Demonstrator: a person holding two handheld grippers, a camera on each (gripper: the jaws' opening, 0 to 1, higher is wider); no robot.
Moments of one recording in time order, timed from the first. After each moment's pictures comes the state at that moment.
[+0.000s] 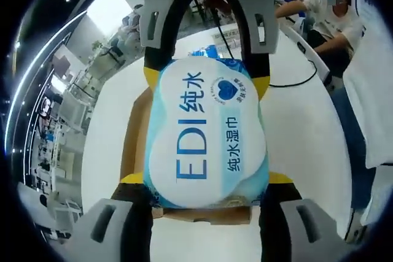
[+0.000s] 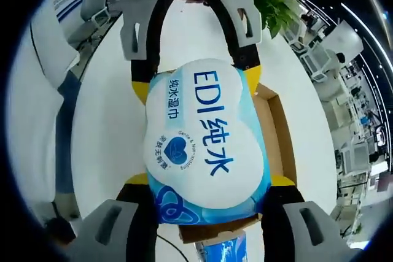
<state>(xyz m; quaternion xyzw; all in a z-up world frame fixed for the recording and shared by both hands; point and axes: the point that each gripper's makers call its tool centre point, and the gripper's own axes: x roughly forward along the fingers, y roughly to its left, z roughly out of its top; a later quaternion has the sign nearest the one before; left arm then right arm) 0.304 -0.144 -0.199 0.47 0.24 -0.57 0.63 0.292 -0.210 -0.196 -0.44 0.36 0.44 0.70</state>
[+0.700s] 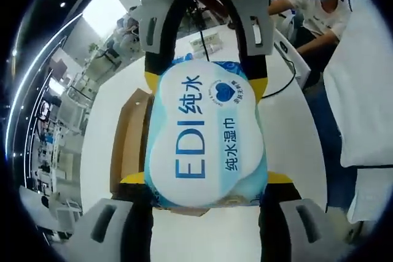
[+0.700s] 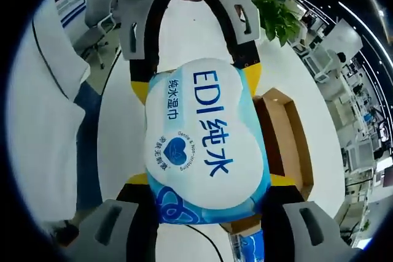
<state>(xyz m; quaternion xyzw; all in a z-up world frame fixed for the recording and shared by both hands) 0.214 -0.133 -0.195 0.48 0.26 -0.57 0.62 0.205 -0.199 -0.199 -0.41 0.36 0.46 0.70</state>
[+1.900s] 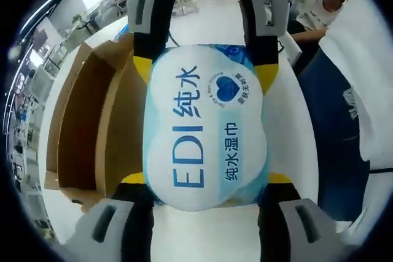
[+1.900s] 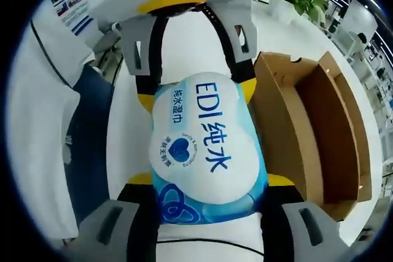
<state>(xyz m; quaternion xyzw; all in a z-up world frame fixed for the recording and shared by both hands) 0.175 -0.119 -0.327 0.44 0.37 -0.59 0.57 0.168 -0.185 -0.313 -0.35 0.42 0.51 0.66</state>
